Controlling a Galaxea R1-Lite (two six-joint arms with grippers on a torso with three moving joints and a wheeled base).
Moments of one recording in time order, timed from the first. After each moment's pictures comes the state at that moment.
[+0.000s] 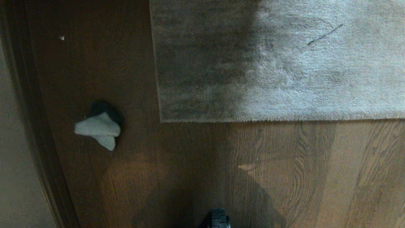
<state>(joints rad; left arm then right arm) 0.00 0.00 0.00 0.00 0.01 -0.05 0.00 0.00 0.00 0.00 -0.02 0.03</state>
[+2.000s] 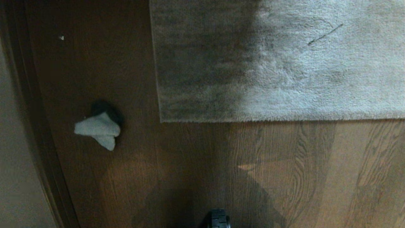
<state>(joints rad) -0.13 0.47 -0.10 -0.06 -0.01 -0.01 0.00 0.00 0.00 0.00 -0.02 0.03</state>
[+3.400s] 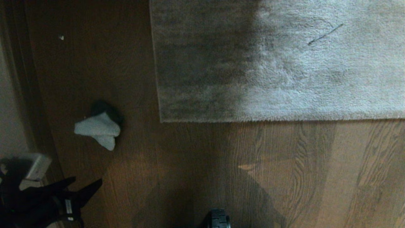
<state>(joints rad) -0.10 1.17 -0.13 -0.62 0.00 -0.05 0.00 0.00 0.00 0.00 -0.02 0.03</state>
